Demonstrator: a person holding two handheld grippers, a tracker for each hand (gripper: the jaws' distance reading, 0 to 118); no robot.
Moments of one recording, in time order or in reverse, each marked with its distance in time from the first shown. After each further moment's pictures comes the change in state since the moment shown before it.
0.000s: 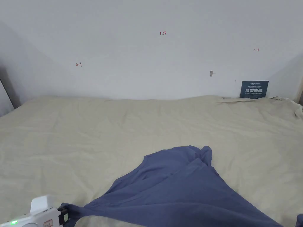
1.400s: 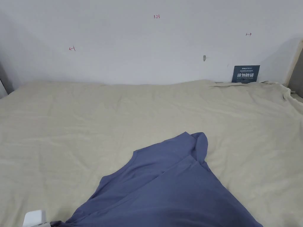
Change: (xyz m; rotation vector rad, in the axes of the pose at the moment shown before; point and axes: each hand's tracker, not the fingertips) left arm -0.010 -0.082 0.014 -0.168 0.096 -0.087; right arm 0.024 -0.068 -0.021 -0.252 -0.215 0.025
